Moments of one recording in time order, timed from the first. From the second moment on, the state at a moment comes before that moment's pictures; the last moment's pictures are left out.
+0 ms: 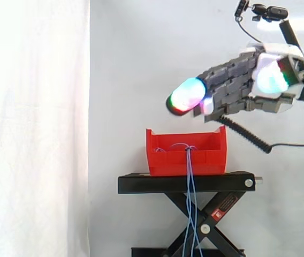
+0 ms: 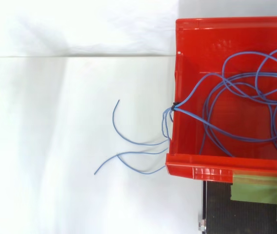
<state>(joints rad) 0.30 -1.90 -1.59 -2.61 -1.24 -0.74</state>
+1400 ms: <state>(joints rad) 0.29 -2.10 -1.34 -2.89 -1.25 -1.85</state>
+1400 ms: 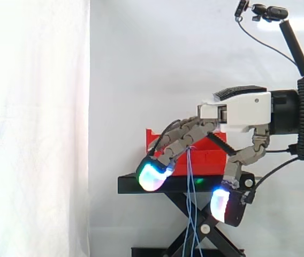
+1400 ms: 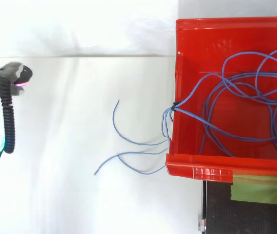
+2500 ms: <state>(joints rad) 0.17 -2.16 -1.34 -2.96 -1.41 -2.60</state>
